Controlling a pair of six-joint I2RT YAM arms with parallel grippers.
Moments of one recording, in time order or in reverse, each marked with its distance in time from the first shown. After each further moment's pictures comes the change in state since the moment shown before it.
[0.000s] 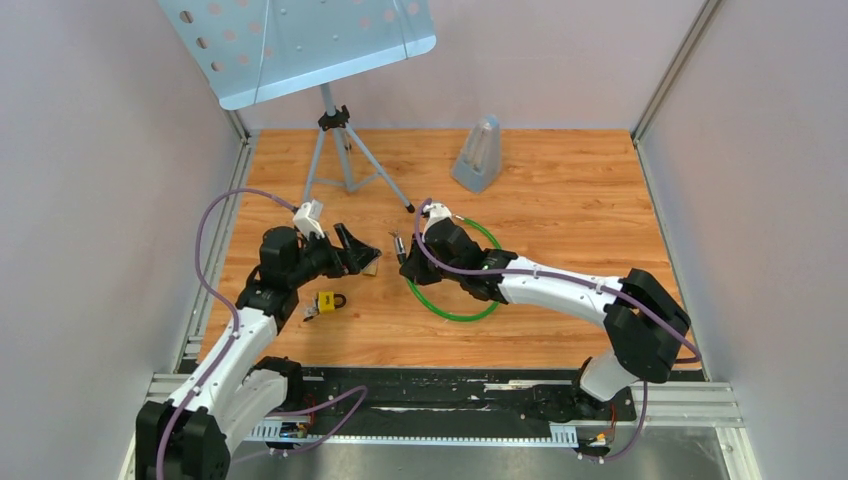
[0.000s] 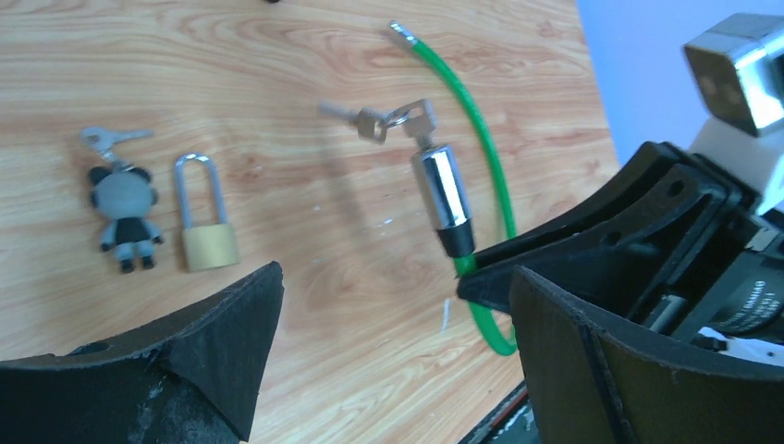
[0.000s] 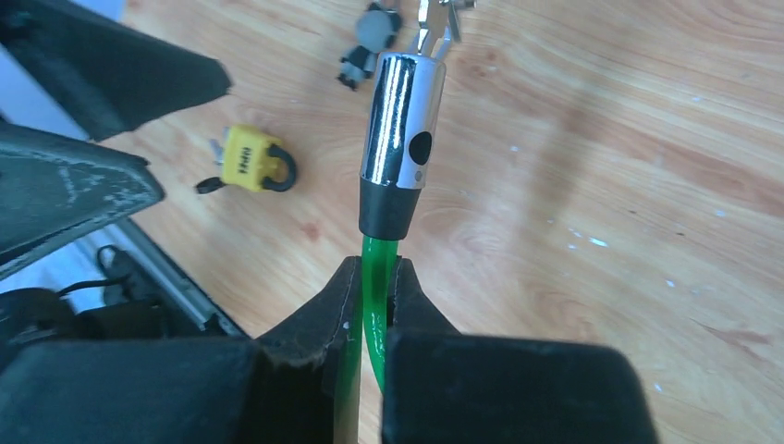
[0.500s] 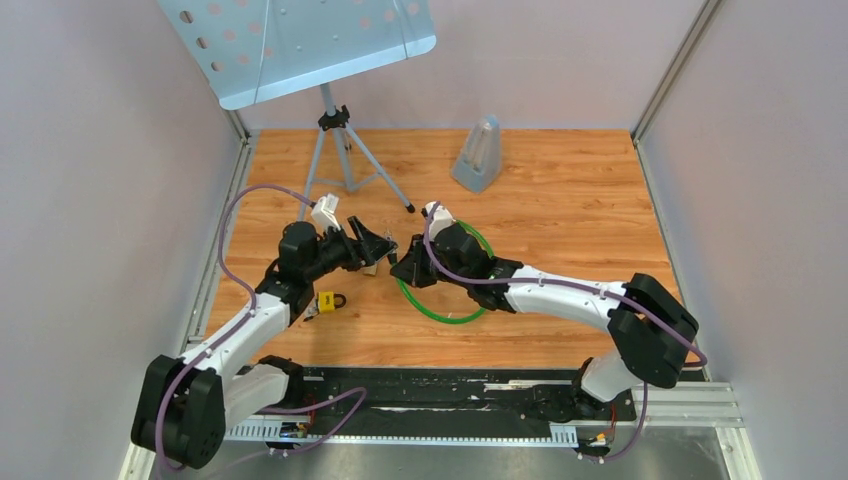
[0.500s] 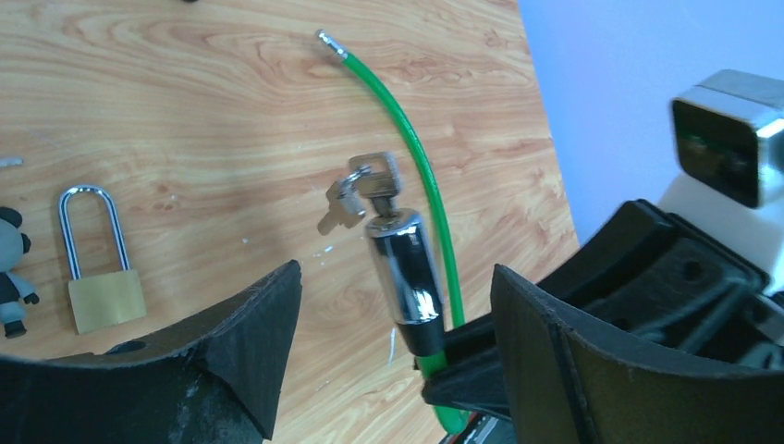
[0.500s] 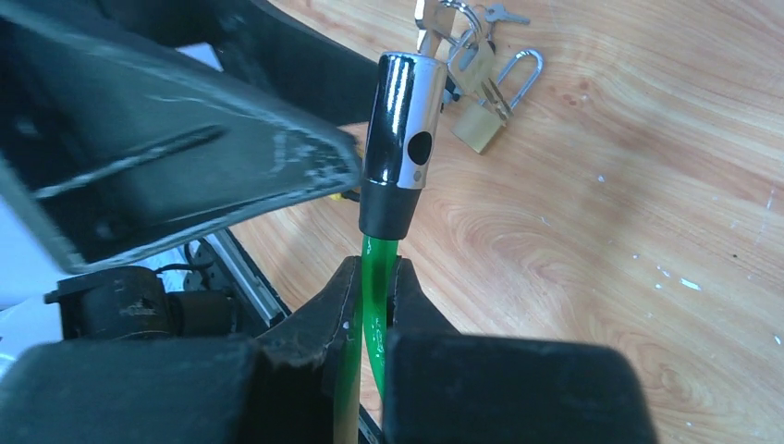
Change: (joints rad) left arm -0.117 0.163 -0.023 0.303 -0.009 -0.169; right arm 0.005 -0.050 -0.124 0.265 -0.109 0.054
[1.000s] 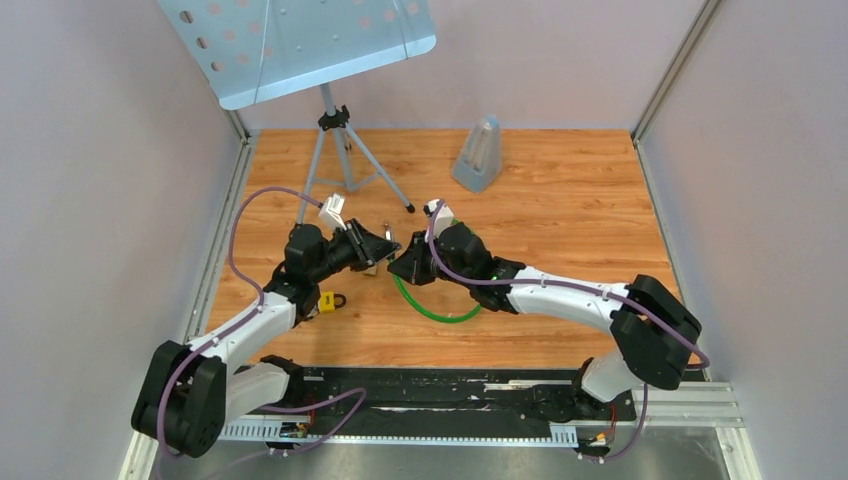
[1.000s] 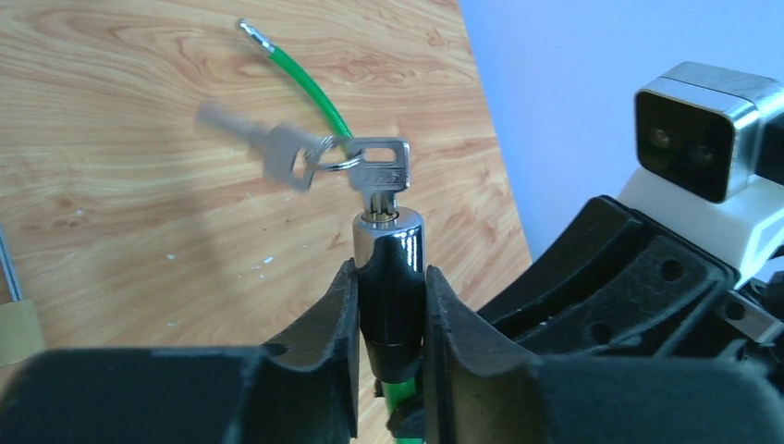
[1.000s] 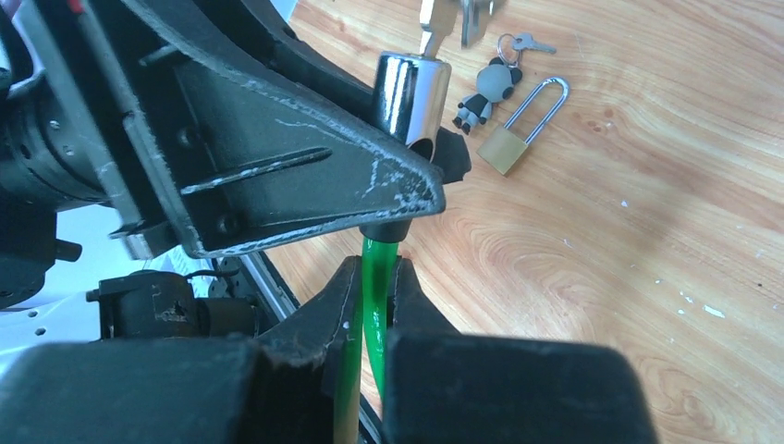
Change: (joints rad) left arm -0.047 0.063 -0.029 0.153 -0.001 -0.109; right arm 0.000 -0.023 -0.018 0.081 -0.022 0.016
